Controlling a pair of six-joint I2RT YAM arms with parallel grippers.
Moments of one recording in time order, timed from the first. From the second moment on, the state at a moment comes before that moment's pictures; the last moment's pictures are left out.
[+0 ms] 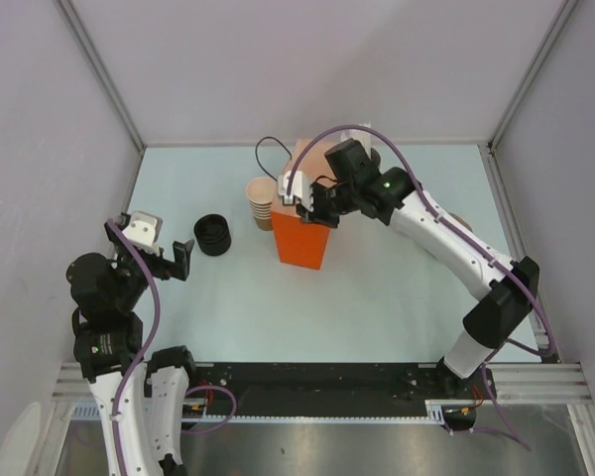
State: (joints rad) left arm 0.23 0.48 0.92 -0.61 0.49 0.26; right arm 0.71 1.68 1.73 -0.81 -0.51 -0.79
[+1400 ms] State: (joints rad) left arm 0.23 0.42 0.90 -0.61 0.55 0.26; right arm 0.35 1.21 1.56 -0.55 0.05 -0.03
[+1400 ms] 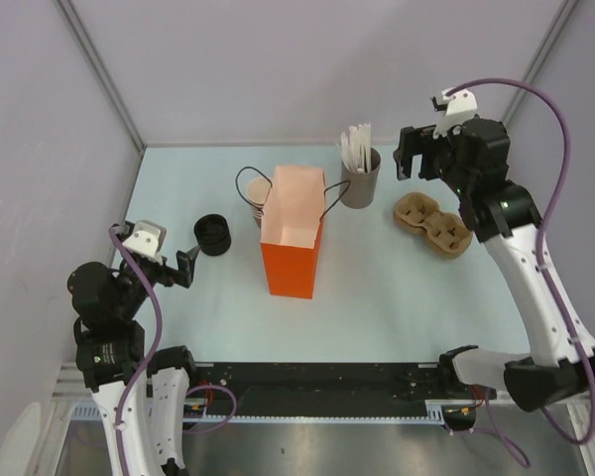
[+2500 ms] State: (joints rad) left arm 0.23 0.40 0.88 -0.61 0.59 0.25; right arm -0.04 1.70 1.30 -0.60 0.11 0.34
